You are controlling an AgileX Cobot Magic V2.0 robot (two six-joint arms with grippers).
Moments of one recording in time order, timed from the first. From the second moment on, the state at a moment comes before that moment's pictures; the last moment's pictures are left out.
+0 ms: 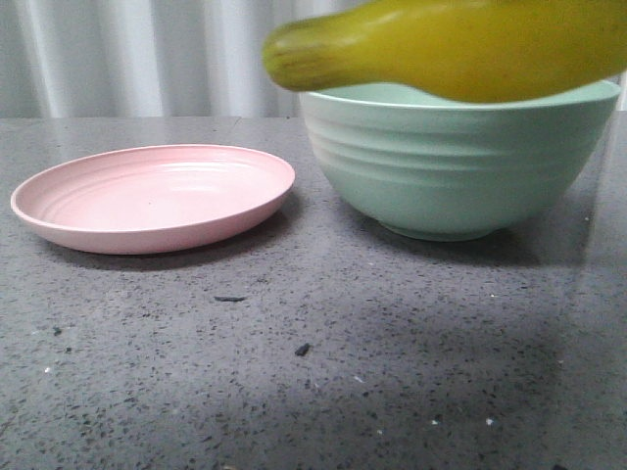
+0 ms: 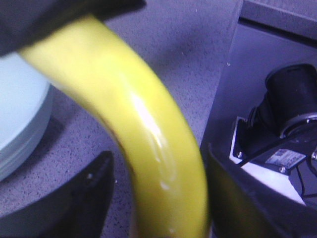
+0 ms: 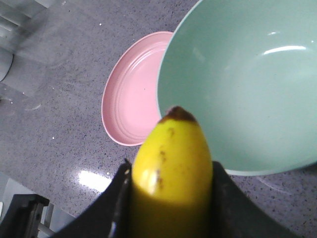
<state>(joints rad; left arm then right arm) -1.22 1.29 -1.03 -0.28 0.37 0.15 0.21 0.91 -0.87 0.72 0.73 -0.05</state>
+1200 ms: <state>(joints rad) -1.03 0.82 -1.00 -0.21 0.35 0.15 0.21 1.22 -1.02 0.46 0.25 -0.20</state>
